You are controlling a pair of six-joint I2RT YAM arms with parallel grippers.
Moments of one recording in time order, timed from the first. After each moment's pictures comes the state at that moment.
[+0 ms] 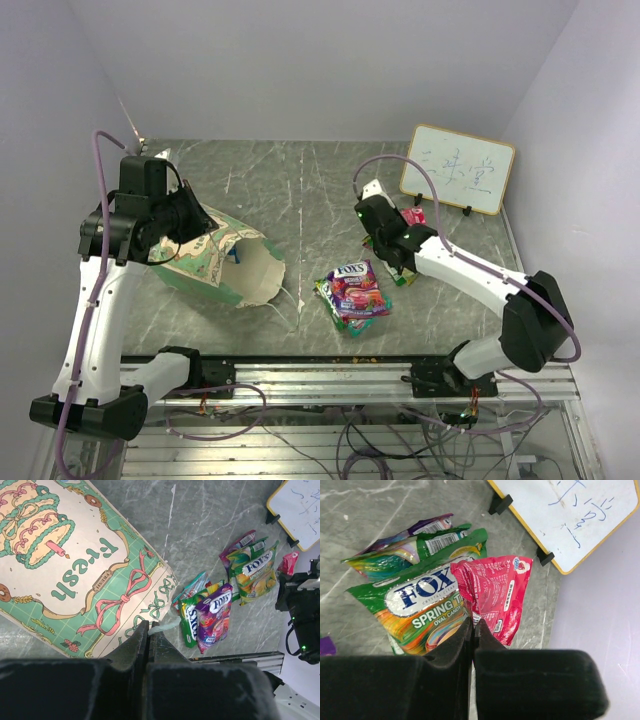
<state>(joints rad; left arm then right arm) -0.14 1.07 1.45 -1.13 0.16 -0.57 0.71 1.44 1.03 -0.45 0.78 -0.15</state>
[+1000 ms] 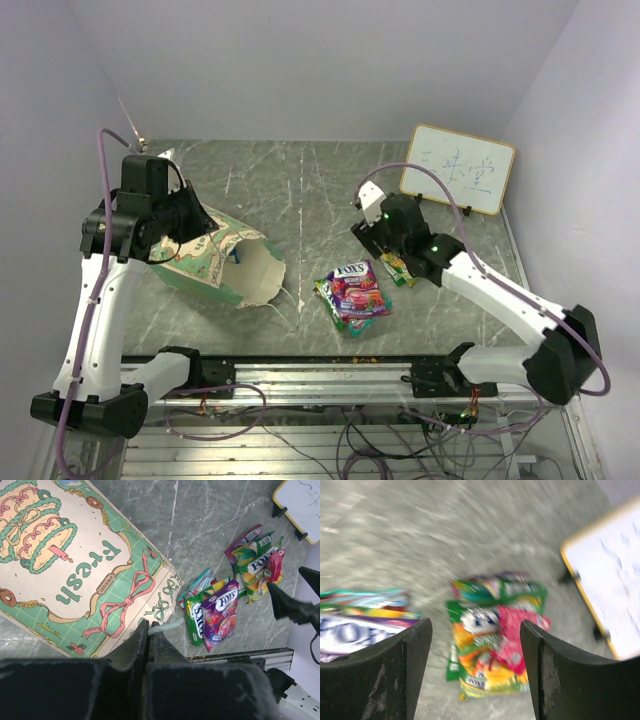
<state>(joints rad) -0.14 1.08 1.44 -1.13 0.17 -0.54 0.67 1.28 0.96 -0.36 0.37 -0.25</state>
